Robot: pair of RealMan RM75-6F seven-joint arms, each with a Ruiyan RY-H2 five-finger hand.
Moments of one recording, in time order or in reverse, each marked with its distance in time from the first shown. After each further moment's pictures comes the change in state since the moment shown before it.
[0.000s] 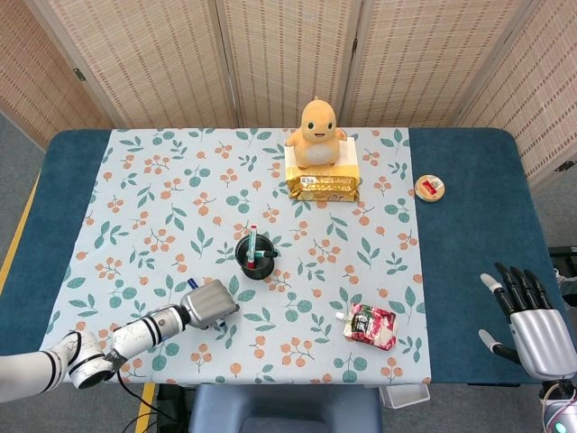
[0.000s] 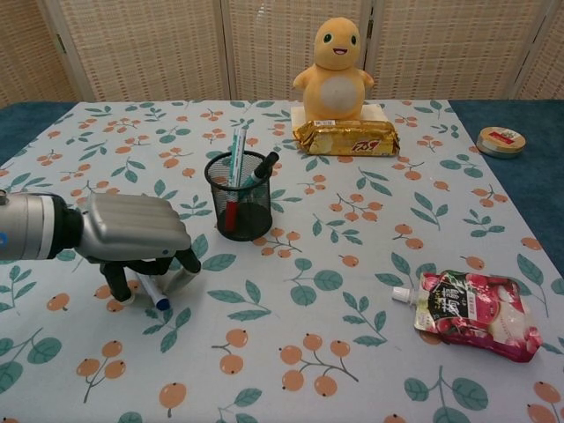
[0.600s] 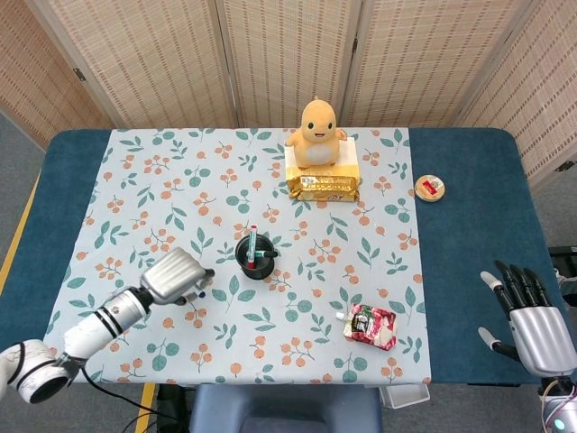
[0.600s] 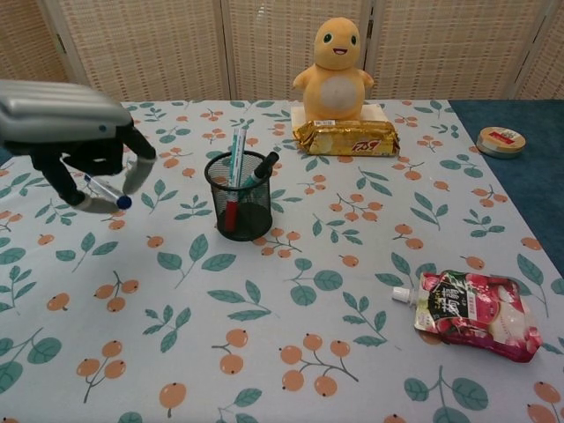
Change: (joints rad) left arm 0.080 0.335 -0.088 -0.292 -0.158 0.189 -0.018; right arm 0.011 -0.003 0.010 0.001 0.023 -0.024 0.003
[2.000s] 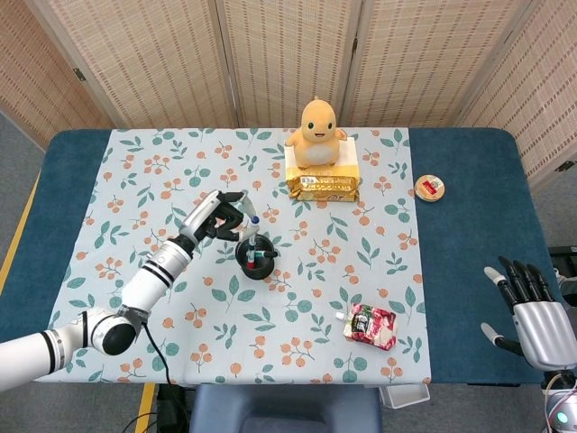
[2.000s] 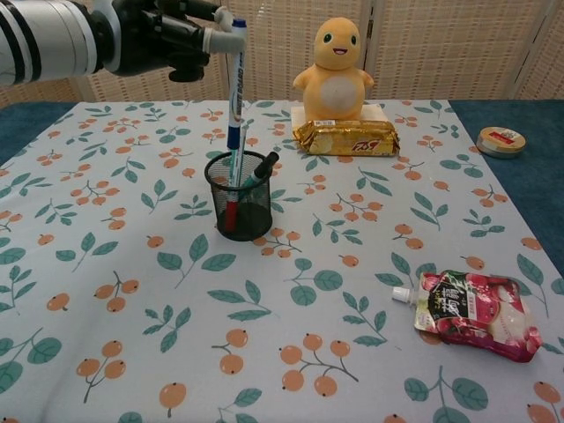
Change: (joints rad) left arm -0.083 -0.281 -0.385 0.149 -0.450 -0.168 -0.843; right arm 0.015 0.015 0.011 0.010 0.030 -0.016 0.043
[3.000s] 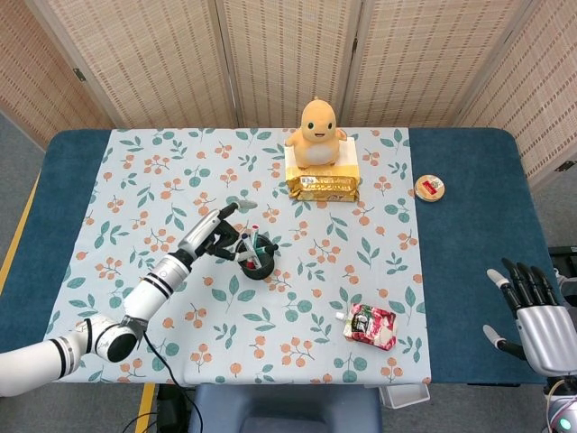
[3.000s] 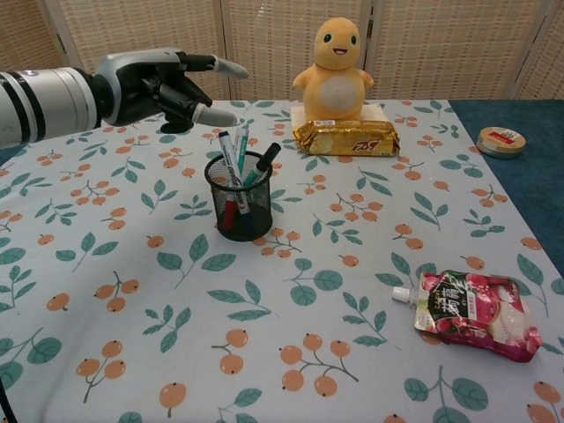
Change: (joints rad) left arm 0.059 -0.070 0.075 0.115 0.175 0.014 0.030; right arm -0.018 -0.008 -0.005 0.007 -0.025 0.039 -0.006
